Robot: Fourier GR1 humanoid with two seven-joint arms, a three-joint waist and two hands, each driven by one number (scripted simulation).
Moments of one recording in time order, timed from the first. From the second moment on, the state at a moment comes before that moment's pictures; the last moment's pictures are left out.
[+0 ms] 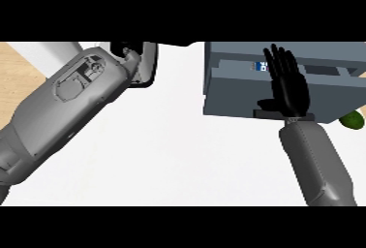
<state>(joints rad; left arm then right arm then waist) -1.18 0.39 -0.63 -1.00 0.56 0.78 0.24 -0.58 -0.17 -0.08 -0.93 1.21 -0.54 -0.11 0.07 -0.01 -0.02</state>
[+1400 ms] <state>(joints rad) -0.87 0.53 -0.60 -1.33 0.48 0.75 0.24 -1.08 -0.22 -0.24 -0.27 1.23 -0.70 -0.12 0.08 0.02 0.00</state>
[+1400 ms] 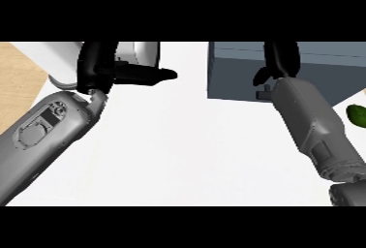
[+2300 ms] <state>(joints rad) -0.75 0.55 -0.58 -1.40 0.46 0.76 0.22 -1.13 -0.15 -0.55 -0.30 0.85 -0.53 -0.46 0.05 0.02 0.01</state>
